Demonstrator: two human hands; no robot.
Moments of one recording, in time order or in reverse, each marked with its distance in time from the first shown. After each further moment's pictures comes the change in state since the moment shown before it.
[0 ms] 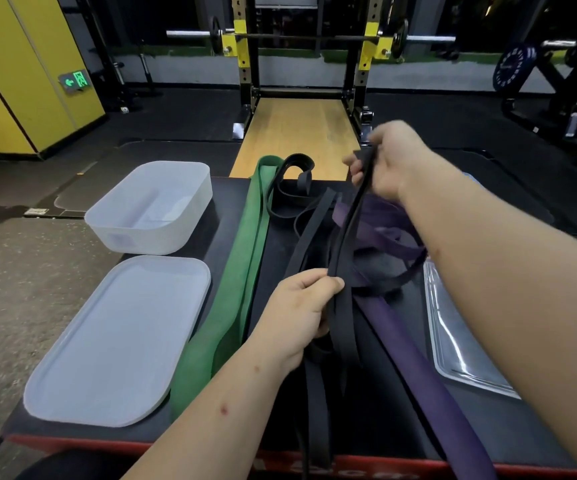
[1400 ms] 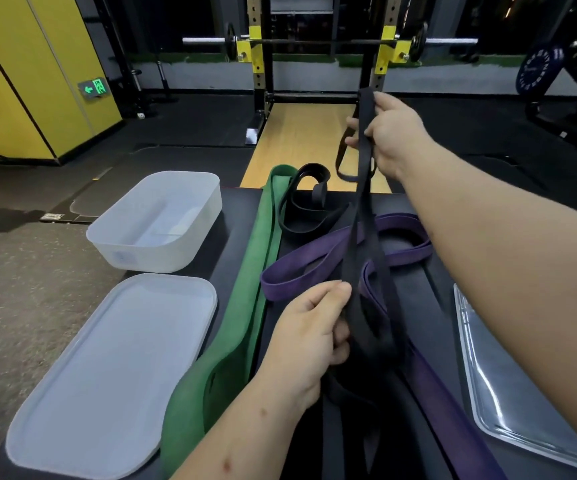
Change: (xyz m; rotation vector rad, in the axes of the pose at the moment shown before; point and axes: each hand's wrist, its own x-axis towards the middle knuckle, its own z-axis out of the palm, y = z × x) left_hand 0.025 -0.009 -0.006 -0.215 0.085 0.021; right_hand 0.080 -0.019 0.026 -0.188 0.004 -0.450
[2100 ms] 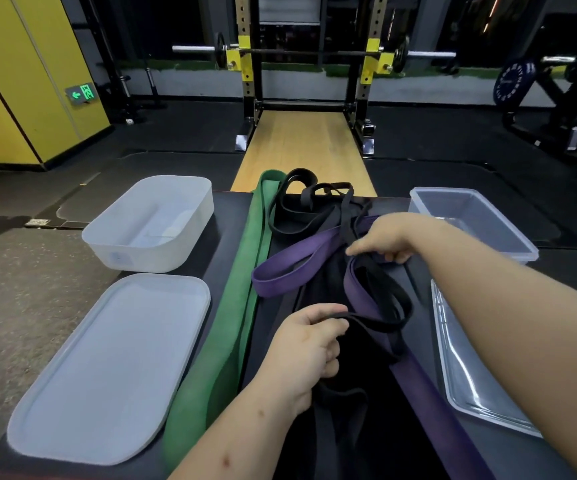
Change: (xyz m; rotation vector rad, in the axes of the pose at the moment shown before) left_hand -0.014 -0.017 -0.002 0.055 -0.001 -0.169; right_hand -0.074 0.057 -0.061 -1.347 -0.447 0.470
